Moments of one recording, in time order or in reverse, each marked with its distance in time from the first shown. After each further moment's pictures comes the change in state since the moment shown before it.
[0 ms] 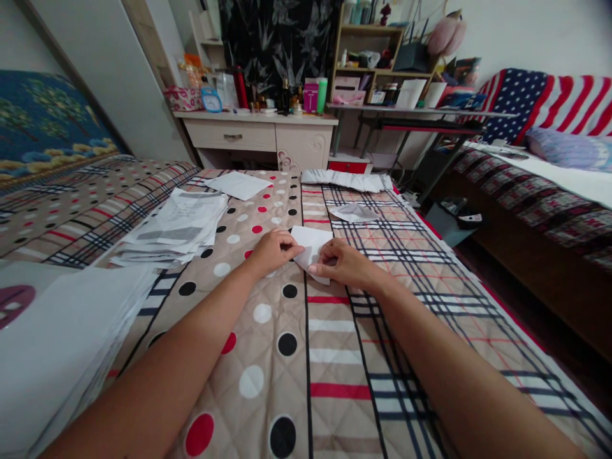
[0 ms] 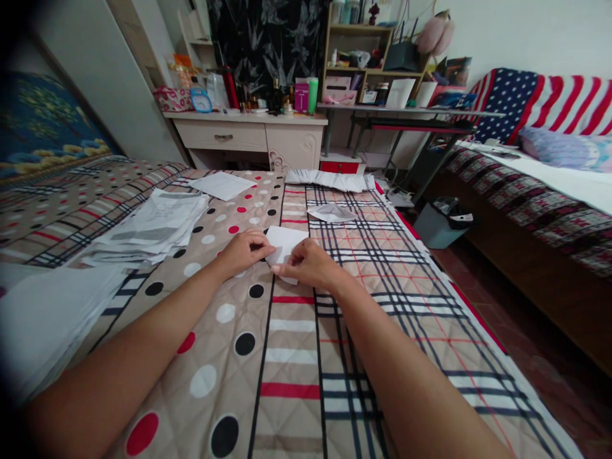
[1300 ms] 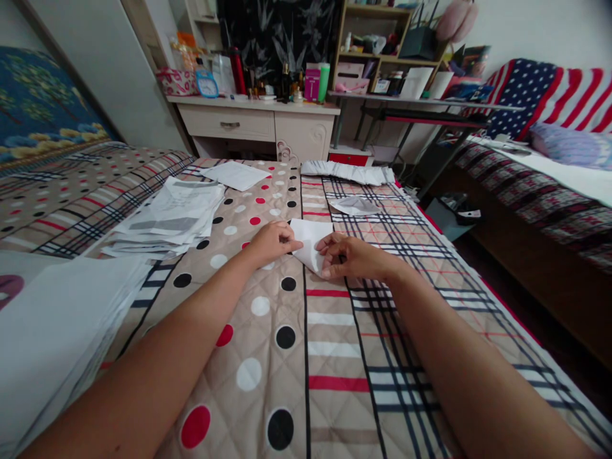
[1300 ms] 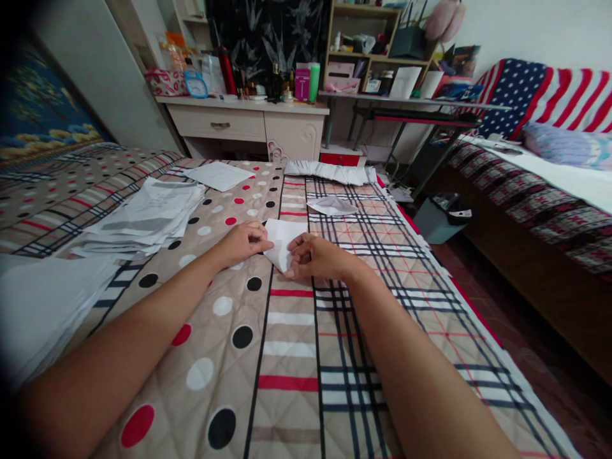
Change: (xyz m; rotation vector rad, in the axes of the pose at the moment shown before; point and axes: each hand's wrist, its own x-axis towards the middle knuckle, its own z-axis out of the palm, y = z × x) left_hand 0.003 -0.003 -0.004 -0.068 -0.089 -0.055; right_hand 0.000 0.016 -0.022 0.124 -0.260 -0.101
